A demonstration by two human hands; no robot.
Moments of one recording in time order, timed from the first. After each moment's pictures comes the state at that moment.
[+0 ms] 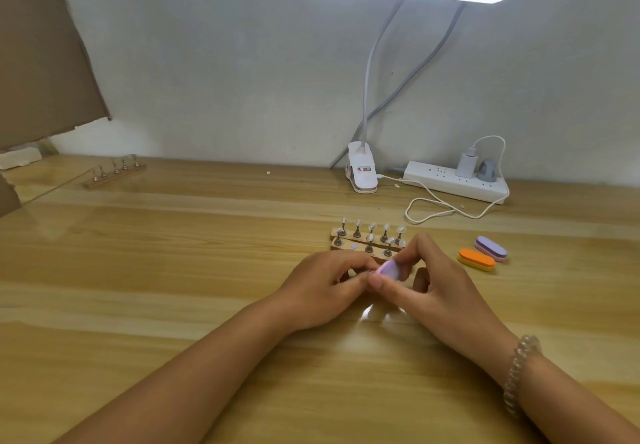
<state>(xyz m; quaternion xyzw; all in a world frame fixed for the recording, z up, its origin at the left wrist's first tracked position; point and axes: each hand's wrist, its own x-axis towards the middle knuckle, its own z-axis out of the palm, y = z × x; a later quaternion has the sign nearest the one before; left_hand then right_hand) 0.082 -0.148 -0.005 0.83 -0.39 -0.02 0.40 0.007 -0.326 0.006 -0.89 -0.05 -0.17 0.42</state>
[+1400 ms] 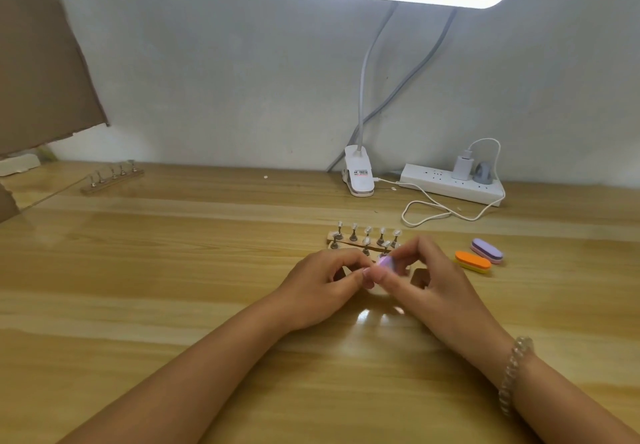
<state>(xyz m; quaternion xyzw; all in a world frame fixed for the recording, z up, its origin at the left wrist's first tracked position) 0.082 -0.148 -0.002 0.81 -0.38 -0.03 0.44 0.008 -0.326 0.007 -0.87 -0.04 -0.19 0.46</state>
